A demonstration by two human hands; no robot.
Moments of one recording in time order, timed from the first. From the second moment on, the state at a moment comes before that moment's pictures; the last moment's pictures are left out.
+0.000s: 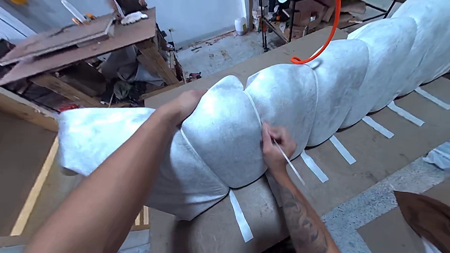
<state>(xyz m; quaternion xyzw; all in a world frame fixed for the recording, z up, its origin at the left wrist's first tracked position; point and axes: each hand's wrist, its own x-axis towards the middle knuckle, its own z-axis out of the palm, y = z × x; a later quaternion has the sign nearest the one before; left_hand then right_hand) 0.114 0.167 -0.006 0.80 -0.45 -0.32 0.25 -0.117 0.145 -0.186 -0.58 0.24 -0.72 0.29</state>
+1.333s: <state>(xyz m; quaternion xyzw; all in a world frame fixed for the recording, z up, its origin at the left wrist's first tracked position) 0.117 0.164 -0.016 0.78 -0.45 -0.33 0.27 -0.153 0.223 -0.345 -0.30 0.39 -0.67 0.56</state>
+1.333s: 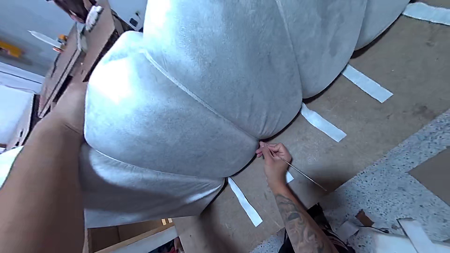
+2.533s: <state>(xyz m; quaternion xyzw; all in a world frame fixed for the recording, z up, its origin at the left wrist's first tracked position) 0.207 0.339 -0.002 0.73 -0.52 -0.33 0.30 -0.071 0.318 -0.134 -0.63 0.15 -0.69 0.34</state>
